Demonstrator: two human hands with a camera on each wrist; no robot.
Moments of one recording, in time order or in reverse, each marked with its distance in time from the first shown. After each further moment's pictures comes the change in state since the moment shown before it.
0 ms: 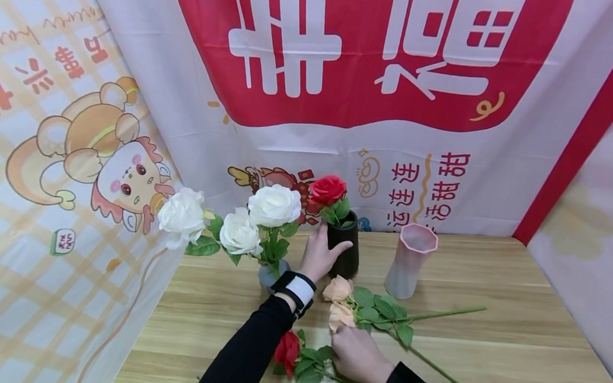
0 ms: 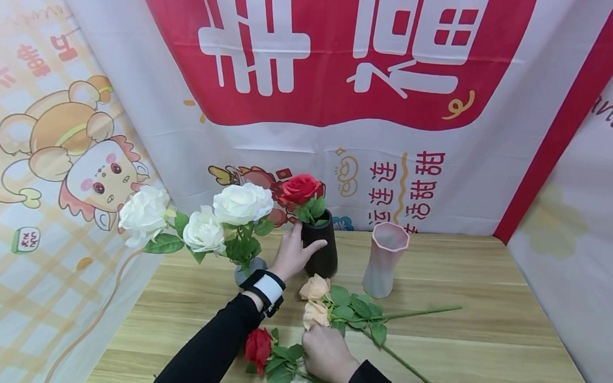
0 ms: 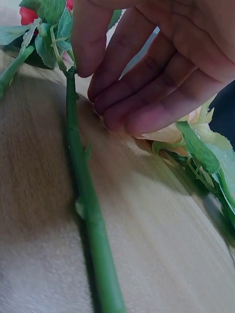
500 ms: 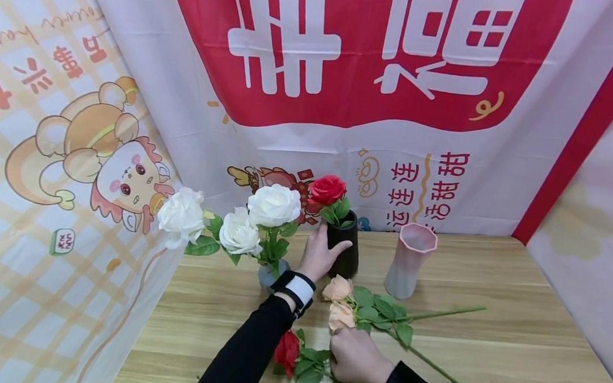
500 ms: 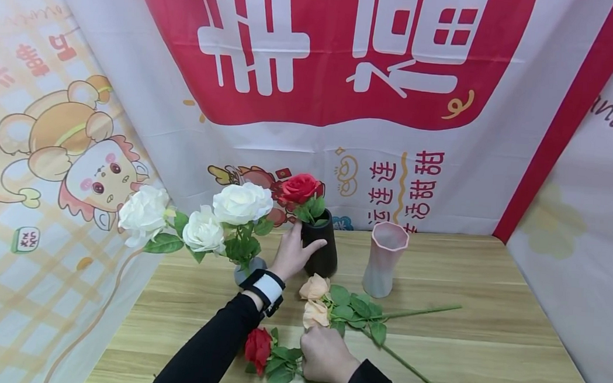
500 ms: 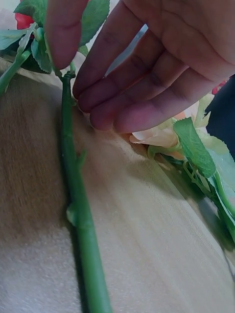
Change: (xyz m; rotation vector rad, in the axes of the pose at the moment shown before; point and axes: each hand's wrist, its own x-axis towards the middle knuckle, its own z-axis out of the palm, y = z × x) left_hand 0.002 -0.003 0.002 -0.001 0.000 0.002; right_hand -0.001 -0.003 -0.003 0.065 -0.027 -0.018
